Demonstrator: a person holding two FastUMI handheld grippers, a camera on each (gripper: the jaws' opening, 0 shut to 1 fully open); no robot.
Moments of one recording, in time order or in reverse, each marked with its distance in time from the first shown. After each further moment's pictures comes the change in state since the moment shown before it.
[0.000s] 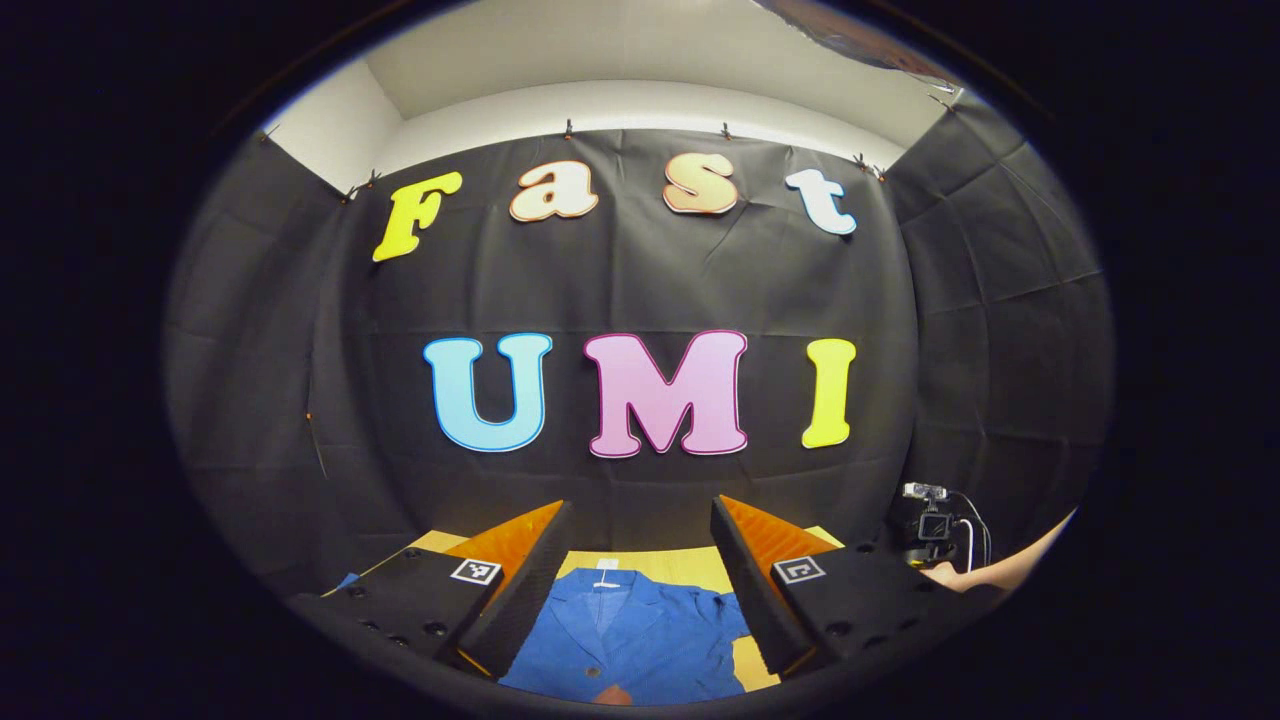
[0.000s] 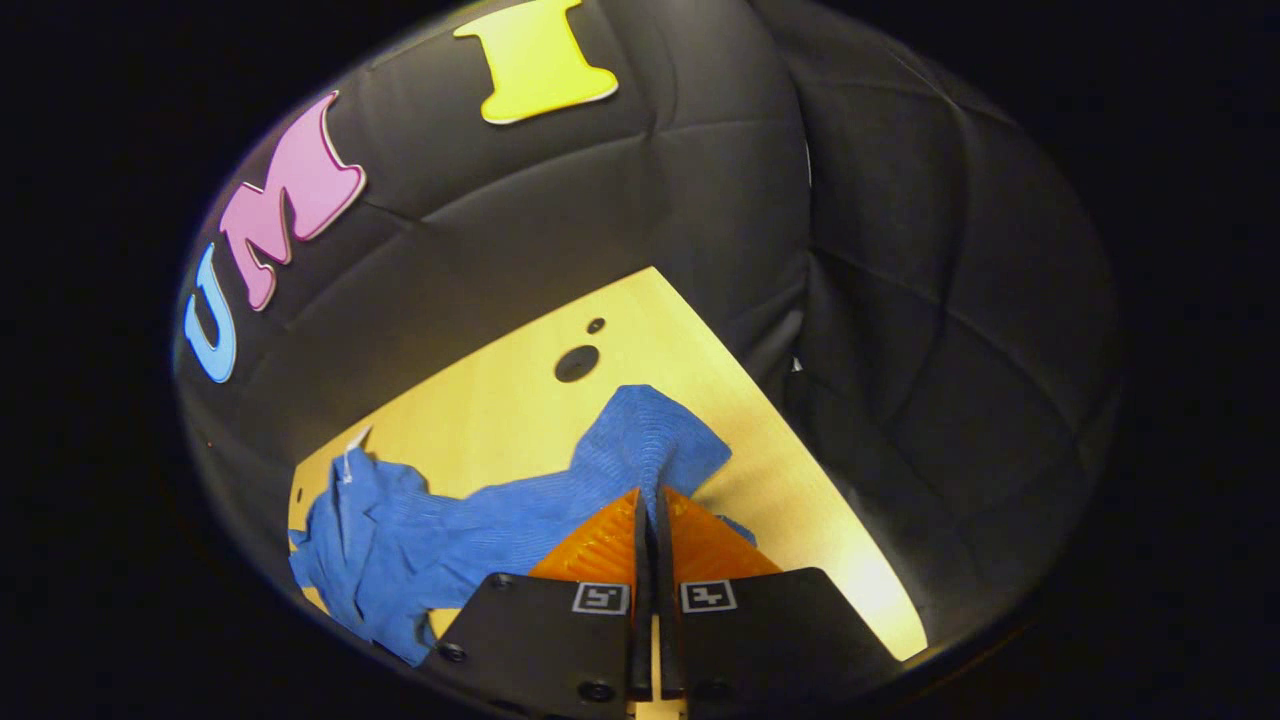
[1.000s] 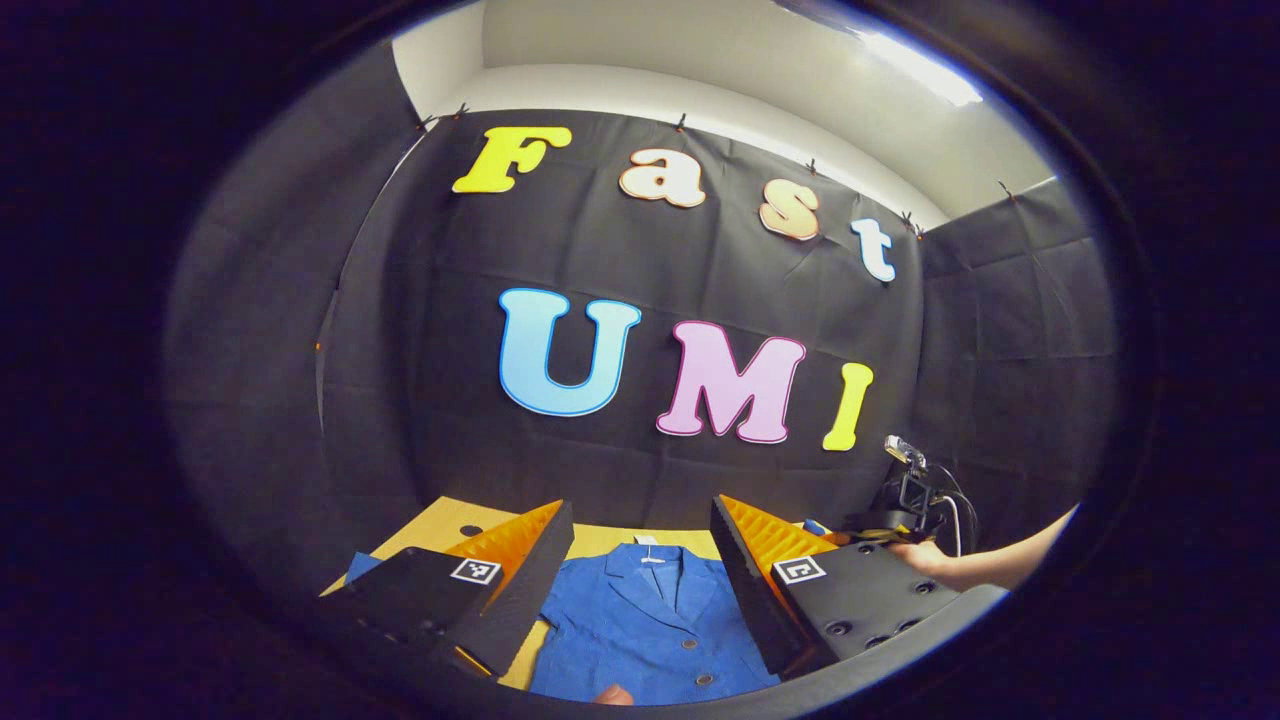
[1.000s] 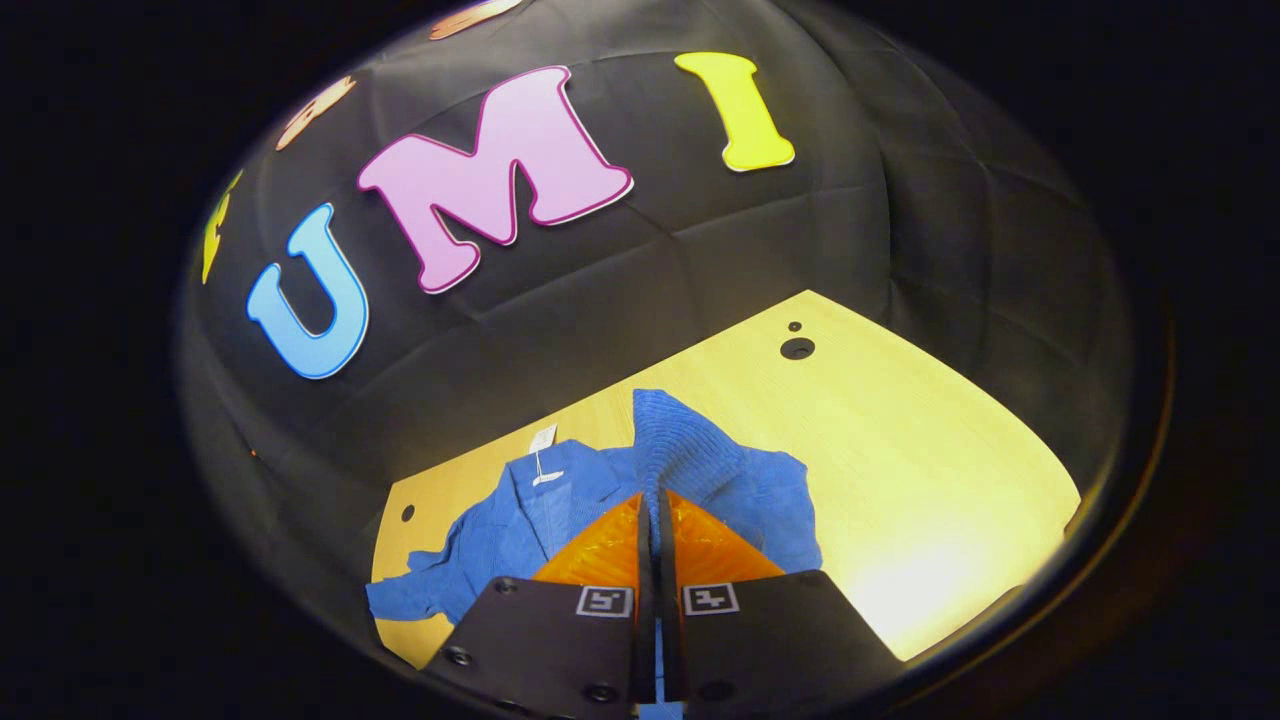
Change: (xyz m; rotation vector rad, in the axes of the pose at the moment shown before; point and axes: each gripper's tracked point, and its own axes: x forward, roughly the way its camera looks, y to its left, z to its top) left arm -0.043 0.245 -0.057 -0.196 0.023 -0.114; right arm -0.125 0.279 -0.085 0.004 -0.134 0.082
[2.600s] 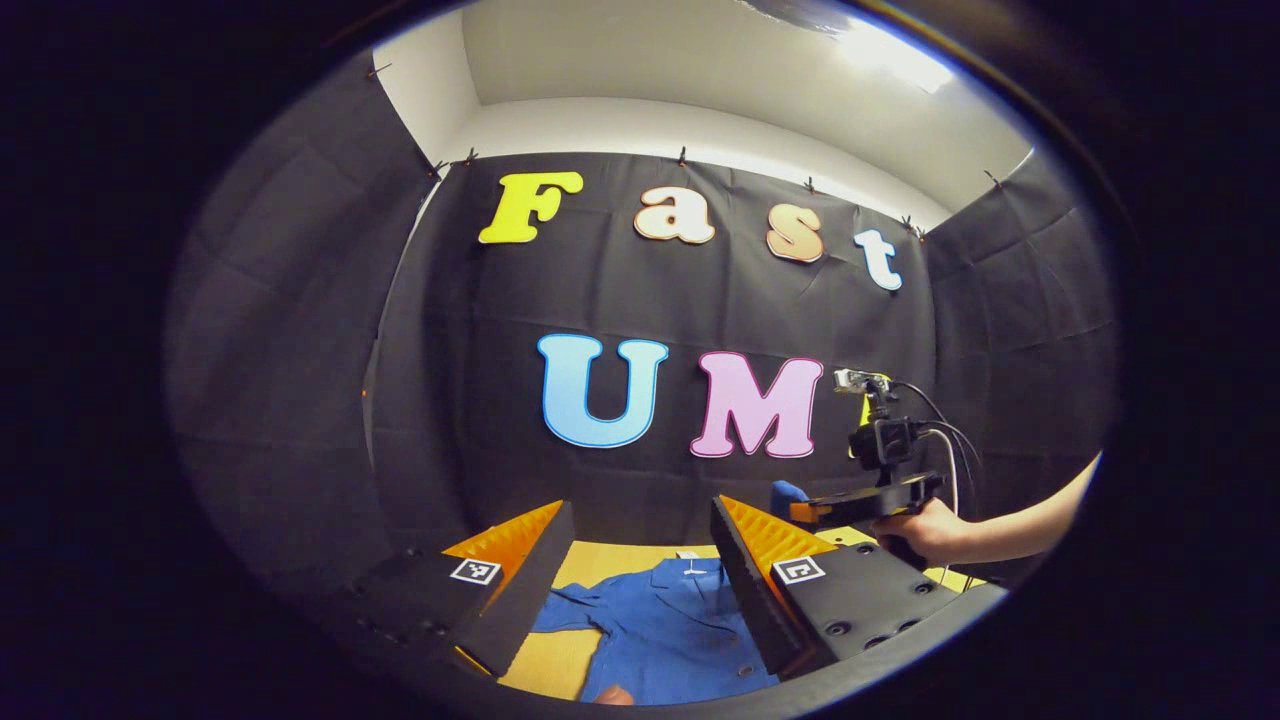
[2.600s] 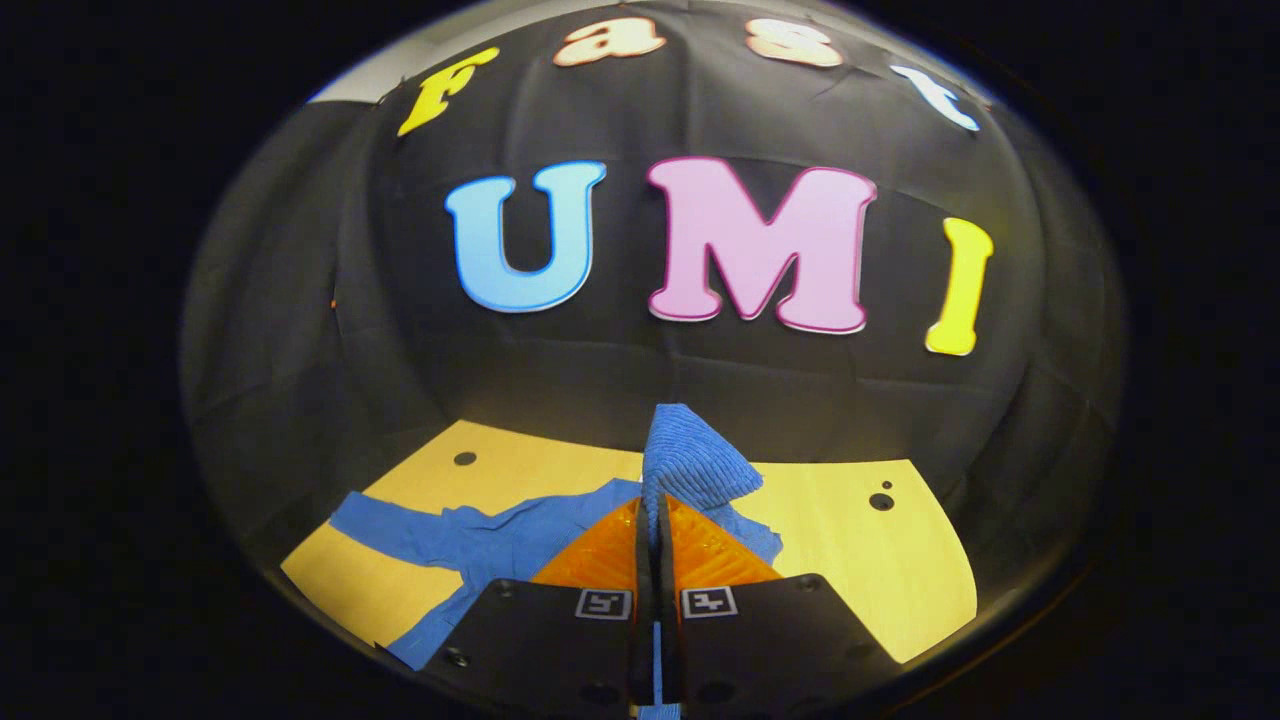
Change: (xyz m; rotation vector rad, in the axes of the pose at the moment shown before) left arm -0.061 0.016 0.011 0.101 -0.091 0.106; right arm -0.056 0.181 0.004 -0.562 -0.139 0.239
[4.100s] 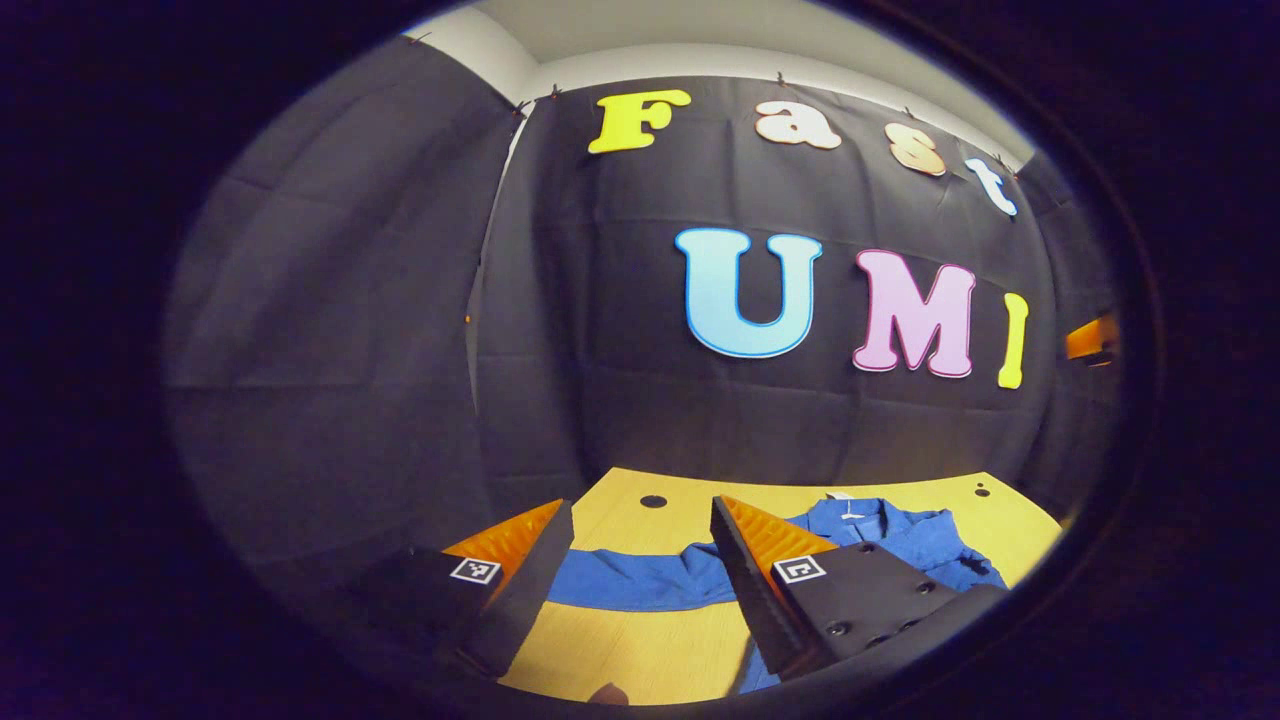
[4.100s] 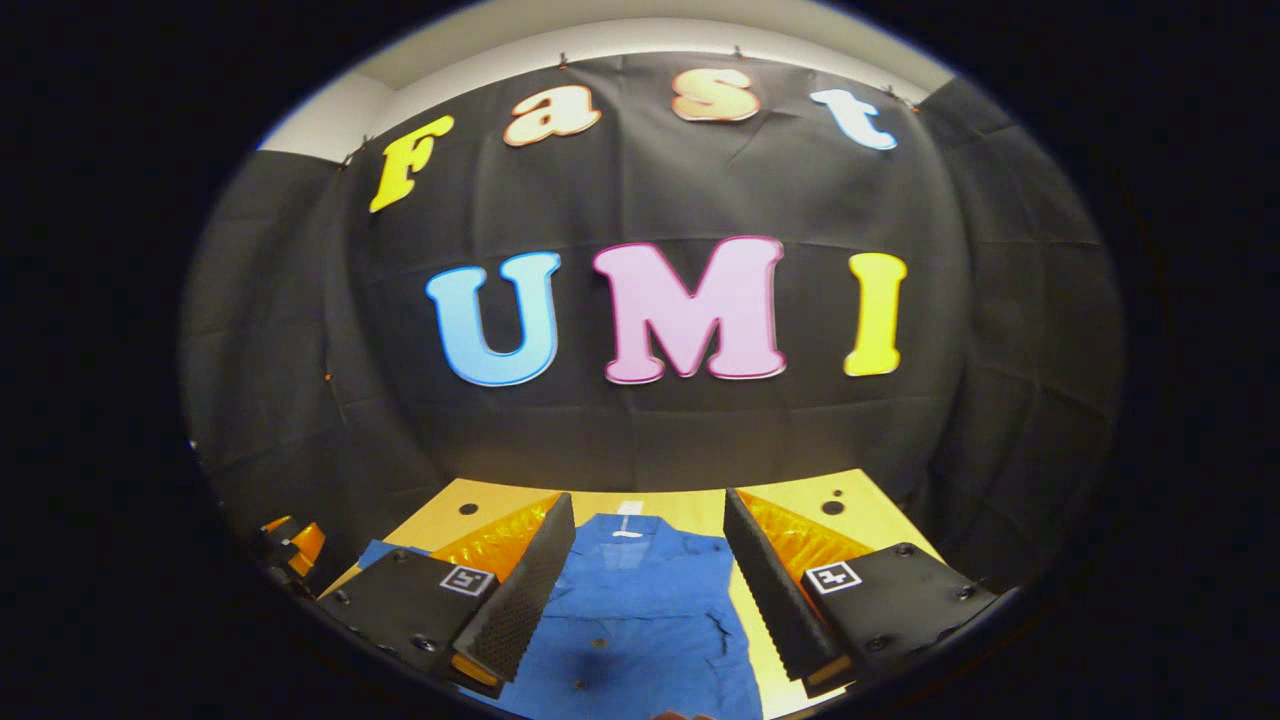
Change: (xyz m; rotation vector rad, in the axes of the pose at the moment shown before) left arm 0.108 0.194 -0.158 -0.031 0.203 0.323; right arm -0.171 -0.070 0.048 0.158 -0.220 -0.148
